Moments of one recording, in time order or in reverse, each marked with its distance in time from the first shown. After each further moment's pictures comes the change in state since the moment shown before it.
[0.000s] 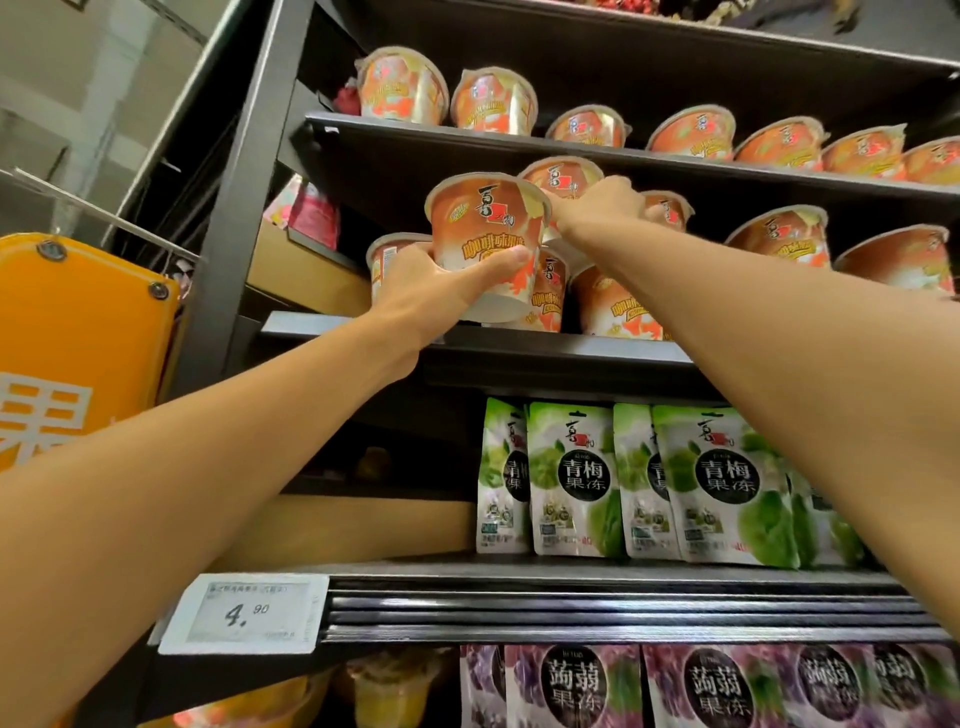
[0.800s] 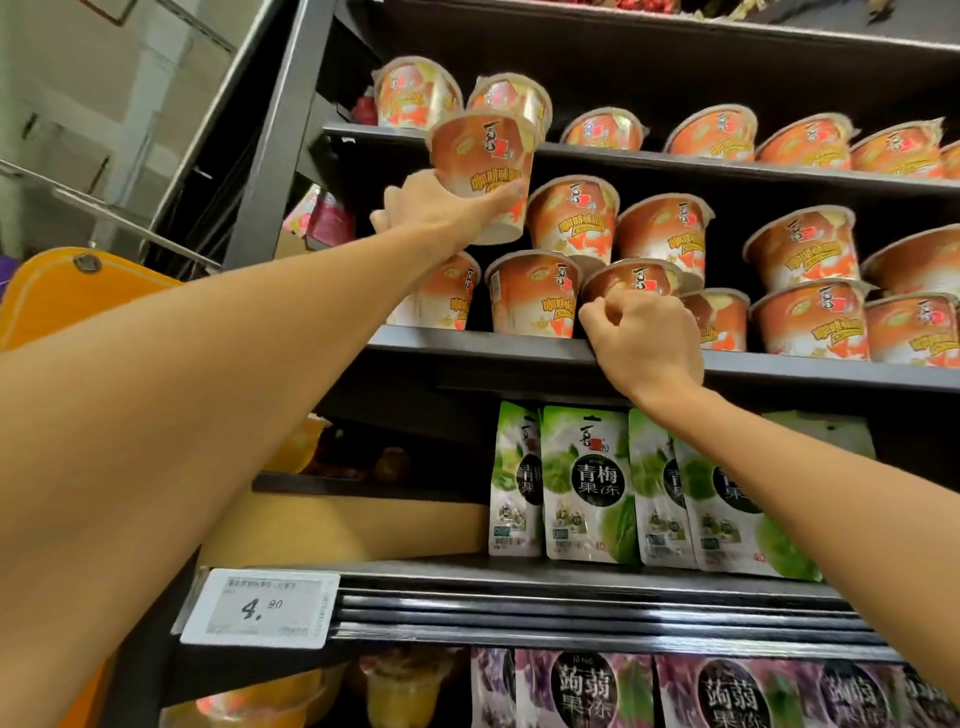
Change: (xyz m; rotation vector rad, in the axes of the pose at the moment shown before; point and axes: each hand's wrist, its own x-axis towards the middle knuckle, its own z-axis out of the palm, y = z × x) left_hand 0.068 0.034 -0.006 0.382 0.251 -0.078; right_hand -0.071 0.100 0.002 -0.036 0.156 -0.567
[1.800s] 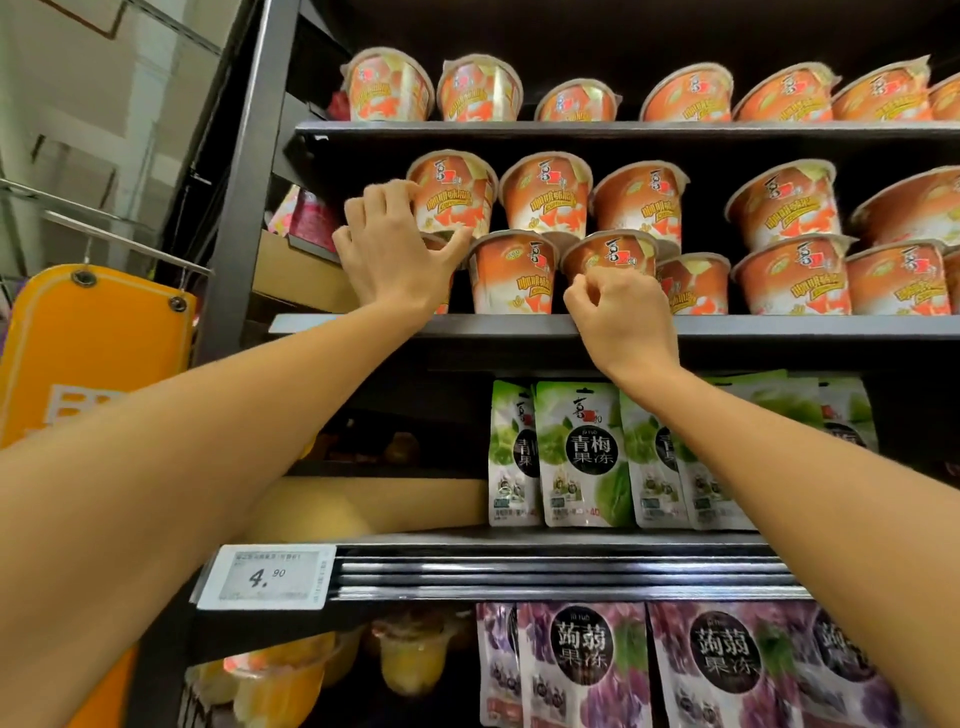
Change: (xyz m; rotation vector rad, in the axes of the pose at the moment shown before) left_hand -0.029 -0.037 0.017 0.438 0.362 0.360; right_hand -0.007 0.001 -0.007 0.124 -0.065 0.048
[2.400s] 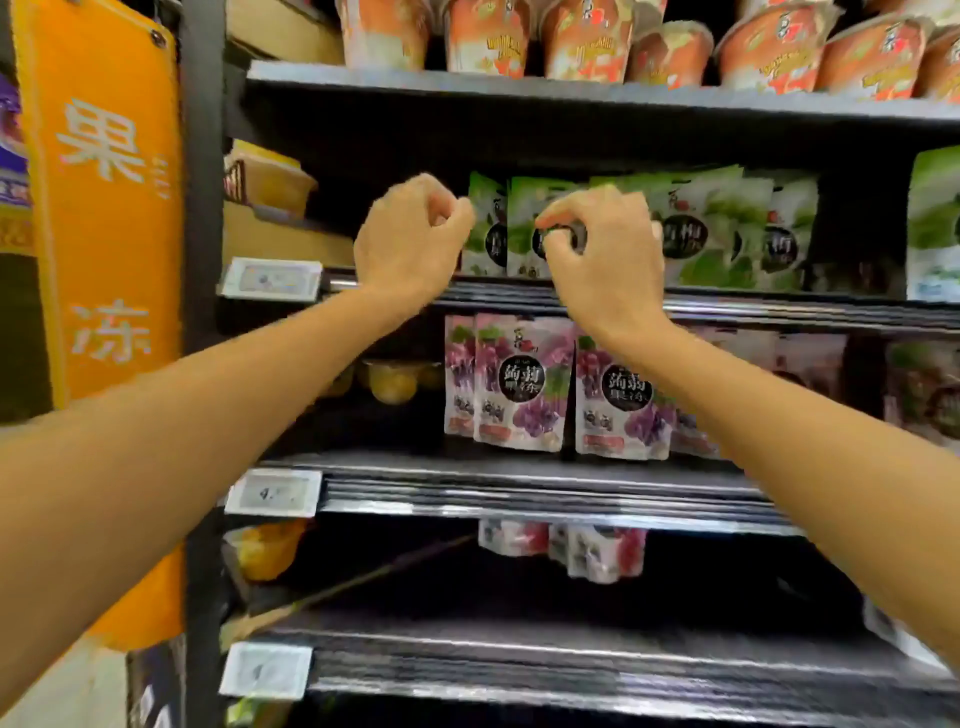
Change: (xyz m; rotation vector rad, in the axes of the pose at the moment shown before) left_hand -0.209 0.040 -0.087 -0.238 -0.378 -0.185; right_hand -0.170 -0.021 -0.091 0.071 -0.179 0.053
